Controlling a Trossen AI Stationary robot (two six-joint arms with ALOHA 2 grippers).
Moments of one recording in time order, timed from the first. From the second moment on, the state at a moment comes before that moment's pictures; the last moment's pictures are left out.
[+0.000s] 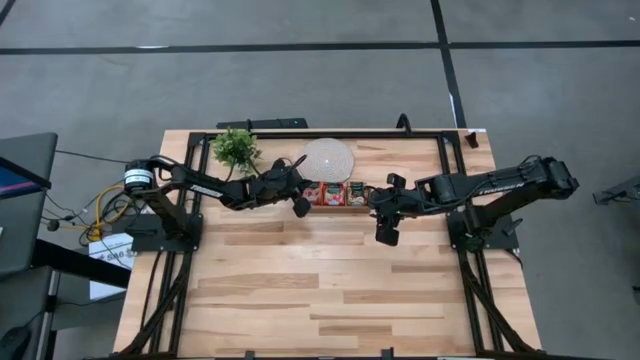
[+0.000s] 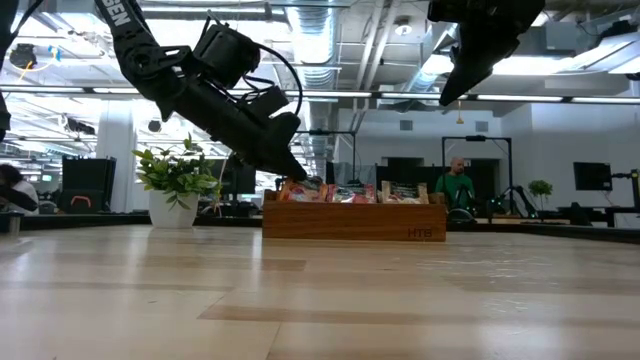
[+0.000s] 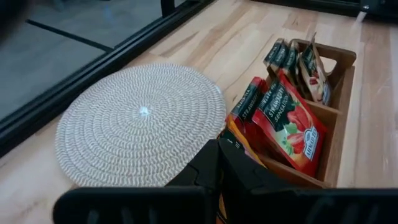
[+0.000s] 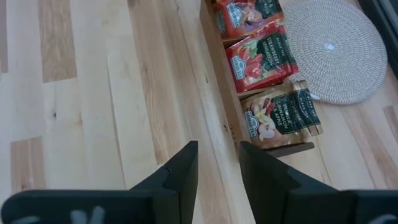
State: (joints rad) left arm 0.22 1.65 0.65 0.58 -0.30 -0.12; right arm 0.13 1.28 1.05 -0.78 0.24 0.21
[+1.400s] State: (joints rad) left arm 0.22 1.65 0.65 0.55 -0.28 -0.10; right arm 0.13 1.28 1.05 -0.77 0.24 0.20
